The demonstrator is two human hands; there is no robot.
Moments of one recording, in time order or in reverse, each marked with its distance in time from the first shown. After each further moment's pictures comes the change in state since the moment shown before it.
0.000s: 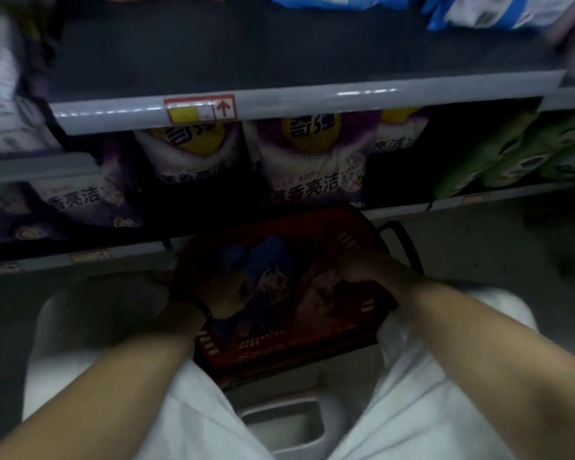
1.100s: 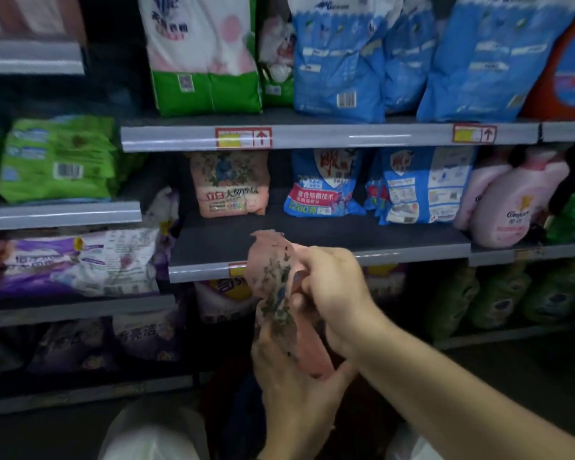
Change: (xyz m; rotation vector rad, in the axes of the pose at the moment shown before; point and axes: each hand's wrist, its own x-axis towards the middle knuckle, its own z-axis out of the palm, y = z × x) left_hand -0.216 0.197 -0.007 -0.777 1.243 0.338; right_hand -0.316 -0.195 -0.041 1.260 0.780 -0.729
